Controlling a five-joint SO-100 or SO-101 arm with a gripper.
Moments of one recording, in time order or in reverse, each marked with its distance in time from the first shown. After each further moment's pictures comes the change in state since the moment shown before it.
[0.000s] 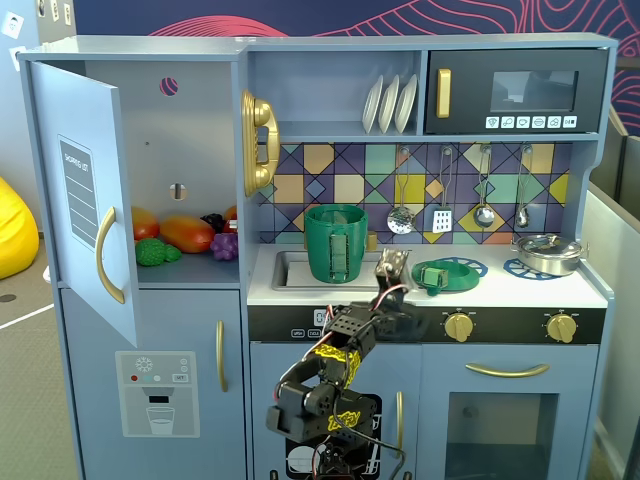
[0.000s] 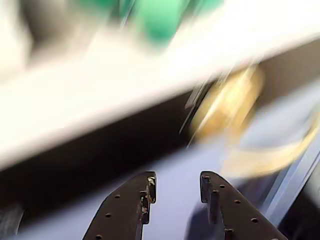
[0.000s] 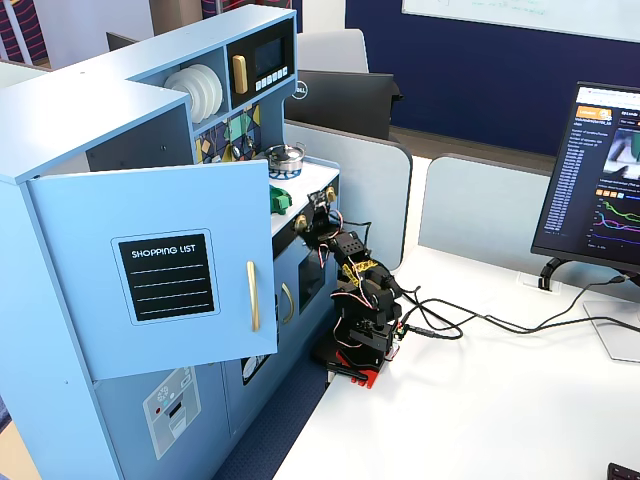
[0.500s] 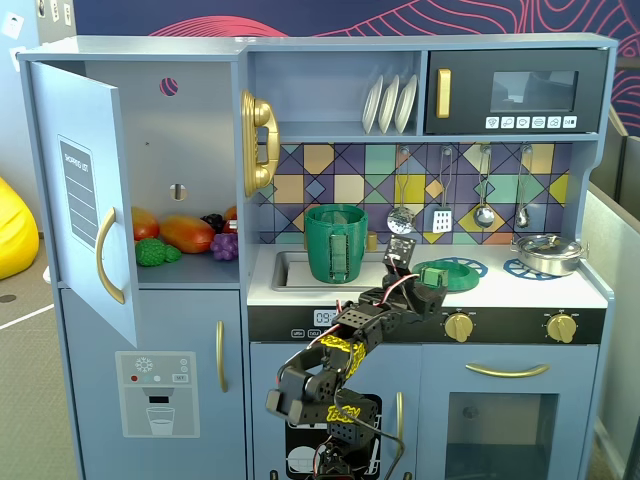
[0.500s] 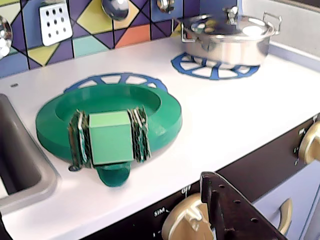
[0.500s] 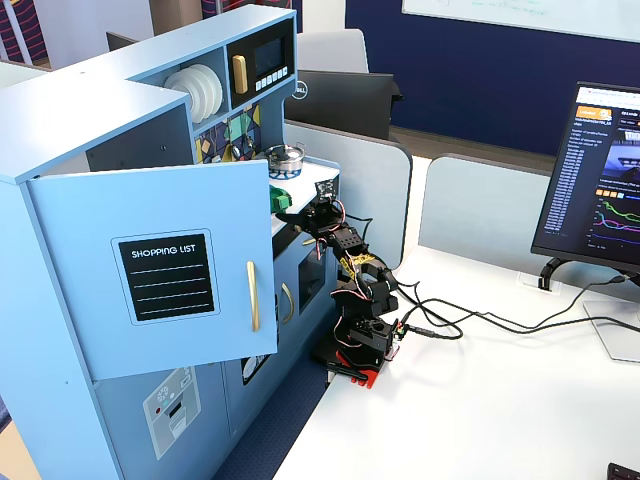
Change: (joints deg) arm 3.0 -6.9 -2.5 -17.4 2.9
